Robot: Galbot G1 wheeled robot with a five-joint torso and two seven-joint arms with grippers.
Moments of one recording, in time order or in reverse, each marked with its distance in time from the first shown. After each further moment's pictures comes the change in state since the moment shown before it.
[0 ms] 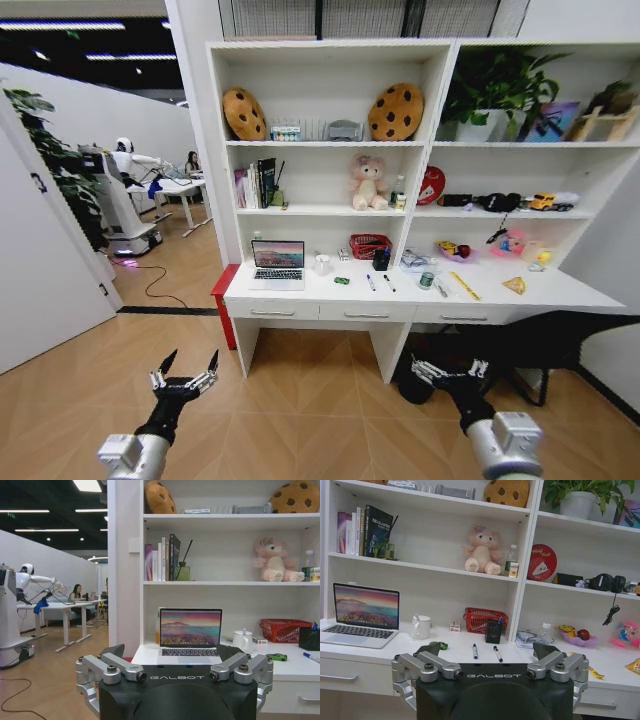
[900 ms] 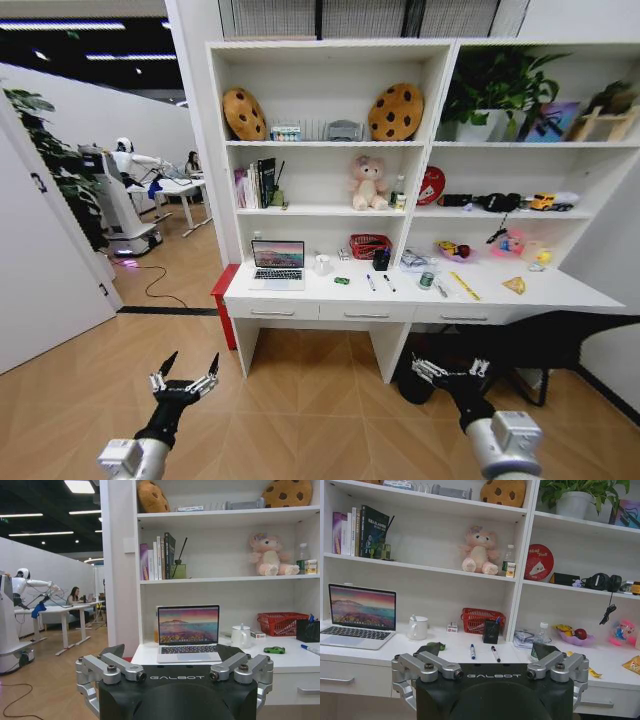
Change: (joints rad) left arm 0.019 -0.009 -0.003 -0.003 0.044 -0.014 0.021; right arm 0.008 0.005 -0.007 -0.009 -0.003 0.004 0.013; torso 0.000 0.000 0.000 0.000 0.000
